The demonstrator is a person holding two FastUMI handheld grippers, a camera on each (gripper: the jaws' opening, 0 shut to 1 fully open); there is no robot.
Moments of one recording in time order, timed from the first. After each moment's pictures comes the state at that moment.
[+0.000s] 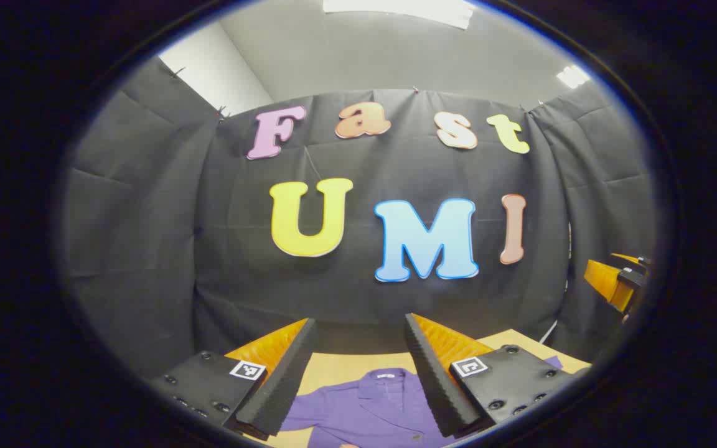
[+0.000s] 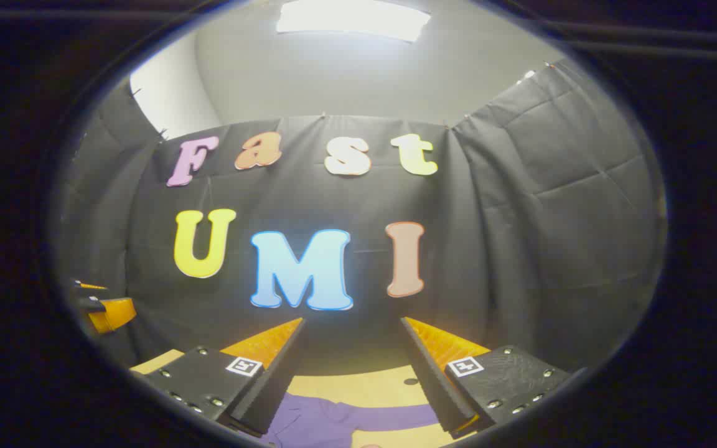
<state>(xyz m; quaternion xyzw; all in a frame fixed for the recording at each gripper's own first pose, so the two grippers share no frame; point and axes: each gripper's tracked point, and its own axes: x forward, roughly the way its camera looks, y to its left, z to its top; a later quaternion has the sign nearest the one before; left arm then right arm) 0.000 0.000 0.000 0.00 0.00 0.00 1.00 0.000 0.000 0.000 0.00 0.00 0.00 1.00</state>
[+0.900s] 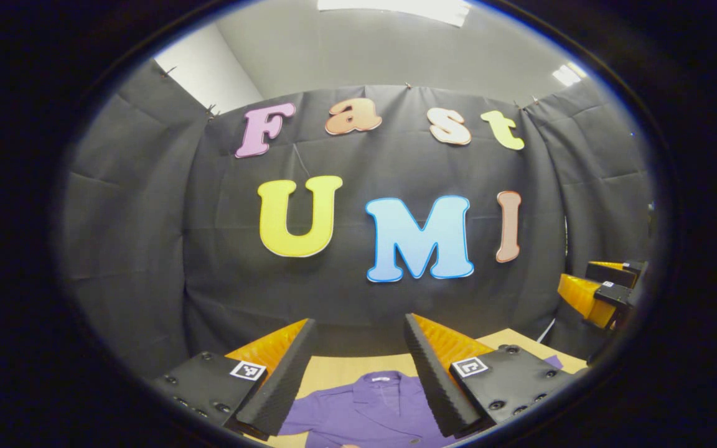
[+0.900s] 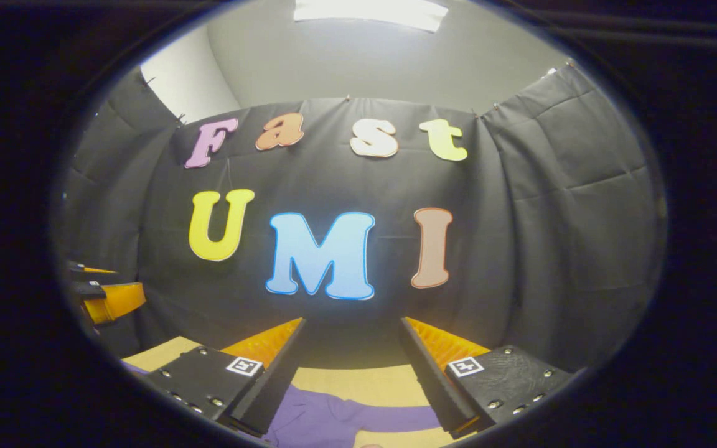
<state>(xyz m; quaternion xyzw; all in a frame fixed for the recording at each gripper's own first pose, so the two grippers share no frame) 0.030 -0.024 -0.011 0.00 0.02 -0.03 1.00 0.036 -0.002 -0.038 -0.01 0.04 0.02 1.00</state>
